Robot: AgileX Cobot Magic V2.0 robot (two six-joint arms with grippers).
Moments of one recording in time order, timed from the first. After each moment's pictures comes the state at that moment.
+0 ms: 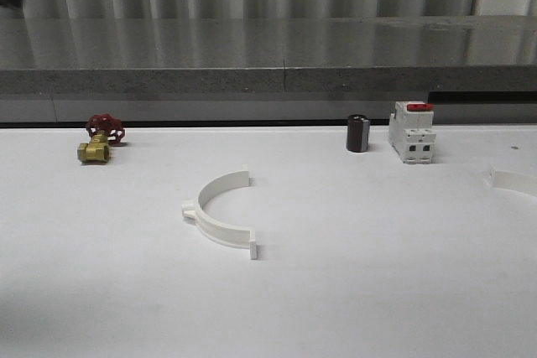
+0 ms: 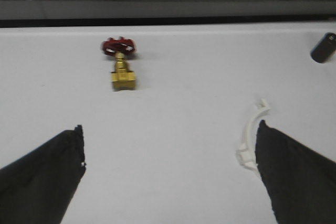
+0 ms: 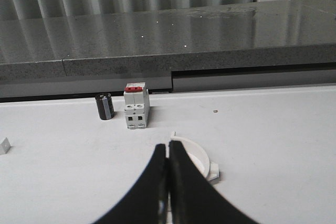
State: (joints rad) left arm -0.30 1.04 -0.76 0.09 0.34 -0.30; right arm 0.01 -0.01 0.03 0.03 0.09 0.09
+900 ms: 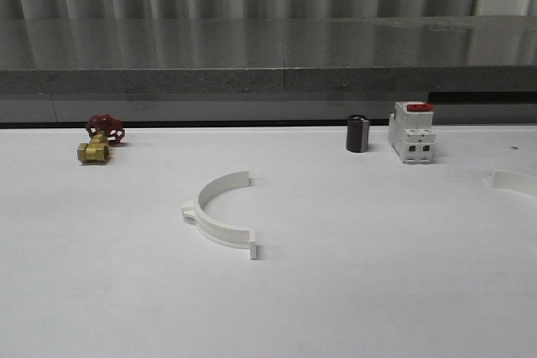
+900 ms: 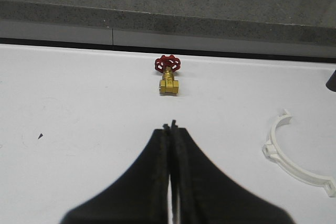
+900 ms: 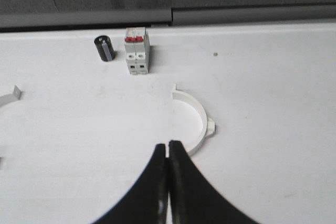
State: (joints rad) left arm -0.20 0.49 -0.42 0.11 0.35 -0.30; right arm 0.01 0.60 -0.69 0.03 0.70 0.09
